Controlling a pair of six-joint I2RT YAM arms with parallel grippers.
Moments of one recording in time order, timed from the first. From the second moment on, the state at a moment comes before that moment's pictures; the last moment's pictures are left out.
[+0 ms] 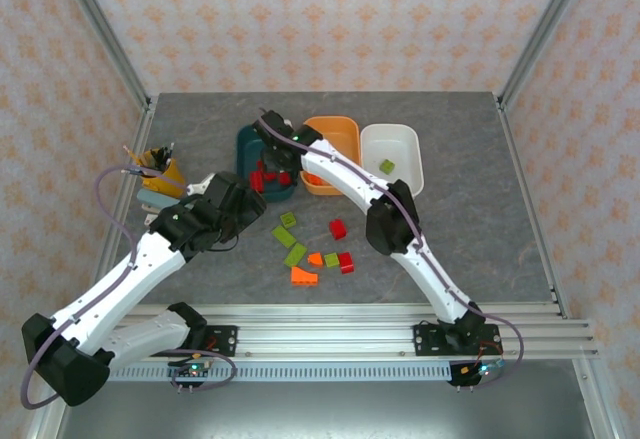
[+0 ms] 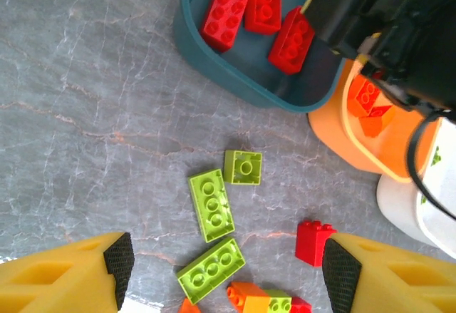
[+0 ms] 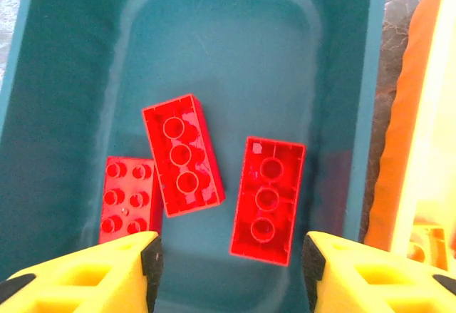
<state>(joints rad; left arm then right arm) -0.54 1.01 0.94 -0.88 -0.23 -1.19 0.82 2.50 2.46 -0.97 0.16 0.54</state>
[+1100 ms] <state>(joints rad) -0.54 0.68 0.70 -1.00 -0.19 -1.25 0.96 2.14 1.64 -0.65 0.06 0.51</state>
